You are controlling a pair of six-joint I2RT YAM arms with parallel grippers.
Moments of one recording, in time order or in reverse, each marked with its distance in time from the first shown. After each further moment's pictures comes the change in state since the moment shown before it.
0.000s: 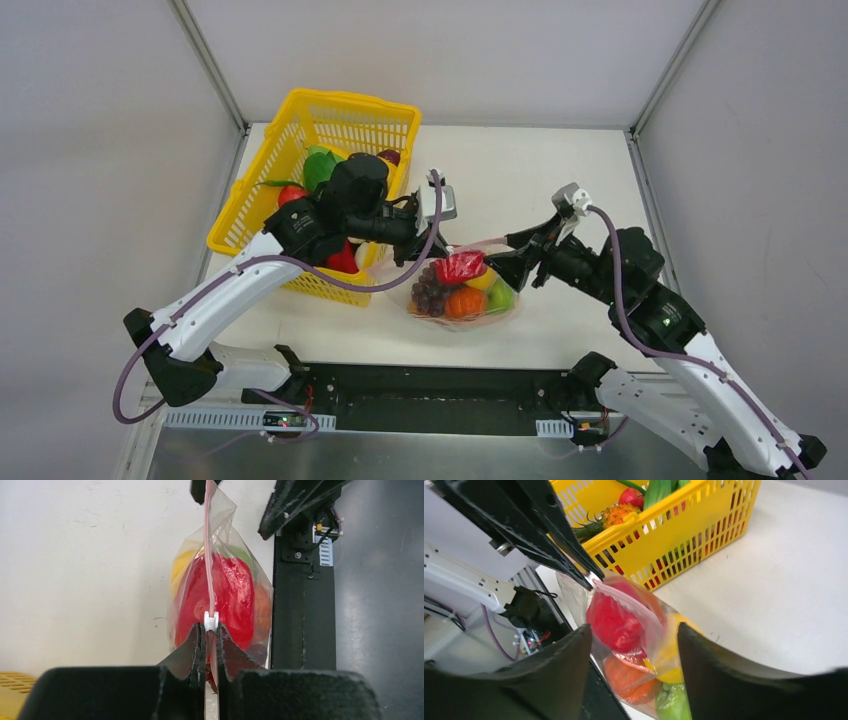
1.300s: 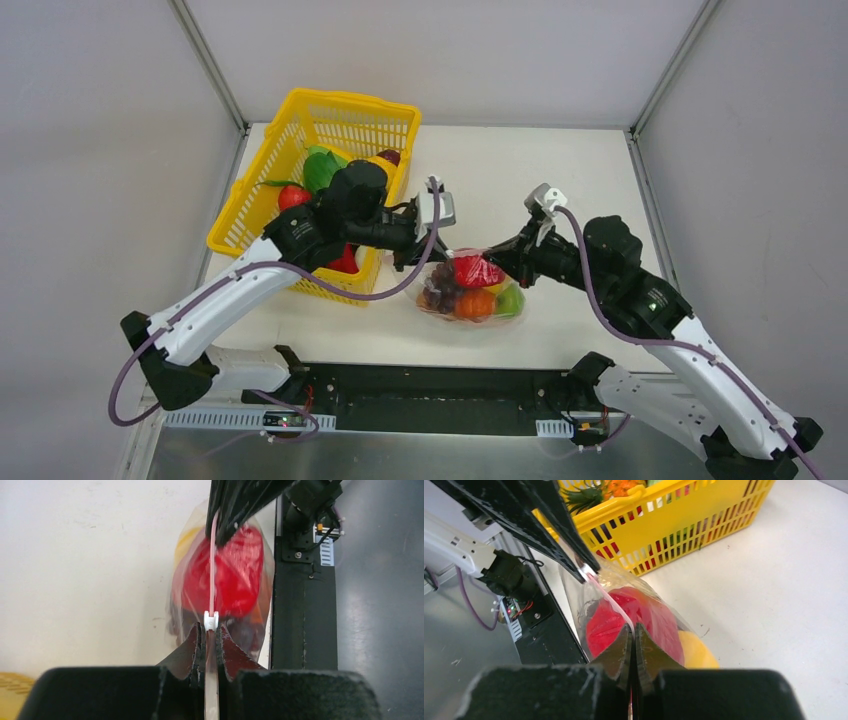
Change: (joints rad) left arm -0.013 0.009 -0.008 0.019 0.000 -0.008; right arm 0.010 0.129 0.089 -0.073 -0.087 -0.179
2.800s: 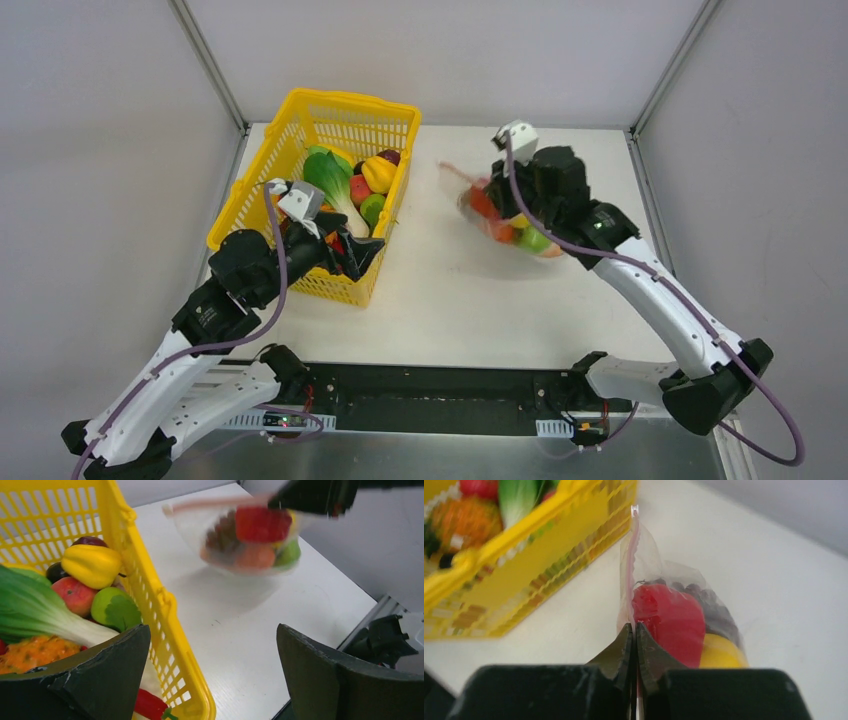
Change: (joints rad) left arm 0.130 -0.611 -0.423 0.217 -0.559 -0.462; right arm -0.138 0.433 0.364 -0.003 0.374 -0.130
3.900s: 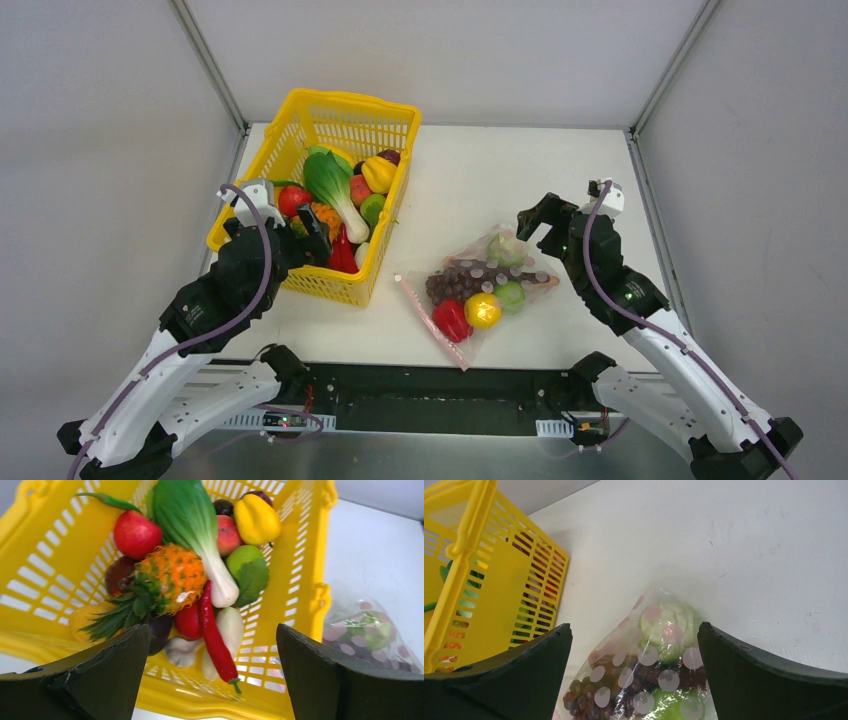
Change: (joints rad) left arm 0.000 0.013 0.090 -0.377 -0.655 -0.291; right arm 0.007 -0.417 -0.526 0.062 0.384 0.635
